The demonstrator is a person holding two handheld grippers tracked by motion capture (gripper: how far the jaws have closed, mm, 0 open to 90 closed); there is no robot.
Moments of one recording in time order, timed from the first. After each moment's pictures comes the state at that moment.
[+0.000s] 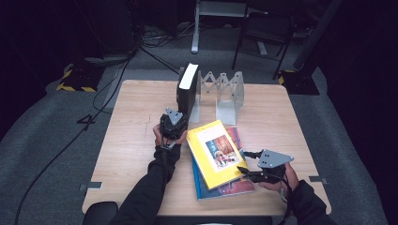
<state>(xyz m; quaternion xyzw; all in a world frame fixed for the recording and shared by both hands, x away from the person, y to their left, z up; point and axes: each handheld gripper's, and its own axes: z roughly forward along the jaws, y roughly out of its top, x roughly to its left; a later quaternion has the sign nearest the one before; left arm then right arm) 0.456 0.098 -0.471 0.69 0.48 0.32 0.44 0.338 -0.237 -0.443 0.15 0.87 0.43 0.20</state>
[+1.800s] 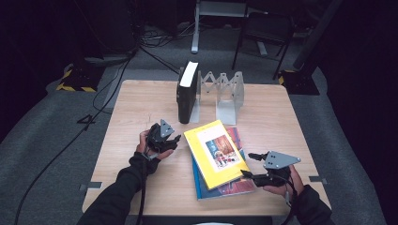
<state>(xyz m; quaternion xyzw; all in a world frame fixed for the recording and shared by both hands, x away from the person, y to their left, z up) 0.414 0.147 -0.472 0.83 0.35 0.25 0.36 0.328 -0.249 -0.441 0.19 0.86 0.44 0.18</state>
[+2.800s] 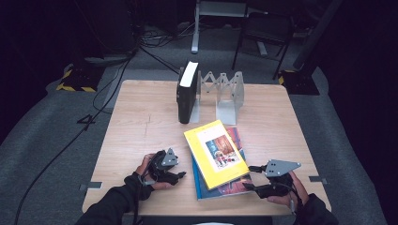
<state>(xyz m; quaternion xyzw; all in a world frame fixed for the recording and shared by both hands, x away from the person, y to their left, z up) 0.353 0.138 -0.499 0.90 0.24 0.11 0.35 0.310 -0.254 -0.447 0.20 0.88 0.42 0.11</state>
